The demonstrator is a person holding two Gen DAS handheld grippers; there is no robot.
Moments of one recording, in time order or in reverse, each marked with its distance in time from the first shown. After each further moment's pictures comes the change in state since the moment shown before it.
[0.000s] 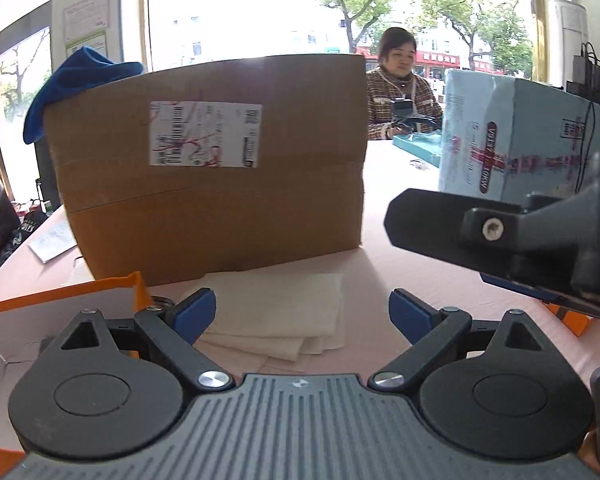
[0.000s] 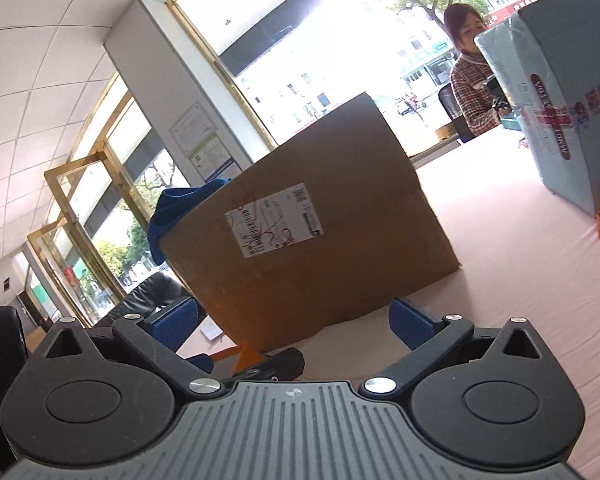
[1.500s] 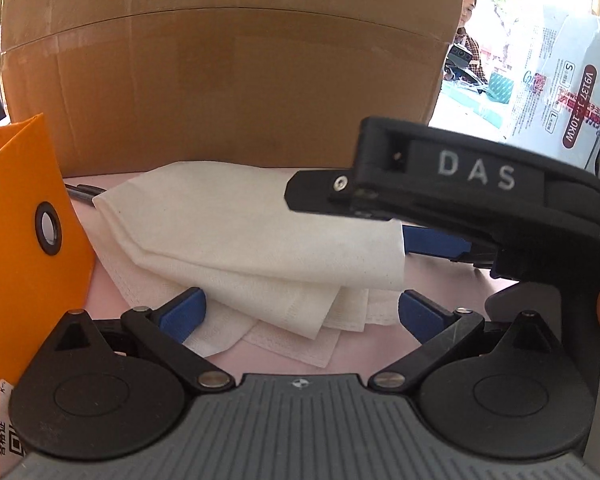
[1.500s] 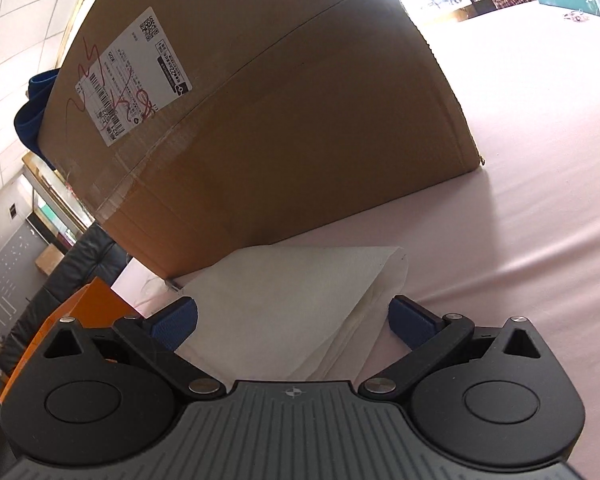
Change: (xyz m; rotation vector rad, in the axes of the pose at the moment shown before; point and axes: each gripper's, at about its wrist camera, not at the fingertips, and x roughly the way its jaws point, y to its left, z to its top) left arm 0.152 0.034 -0.055 -0.191 0.180 0.005; right arm 0.200 -0.109 -0.036 -0.032 0.368 0.043
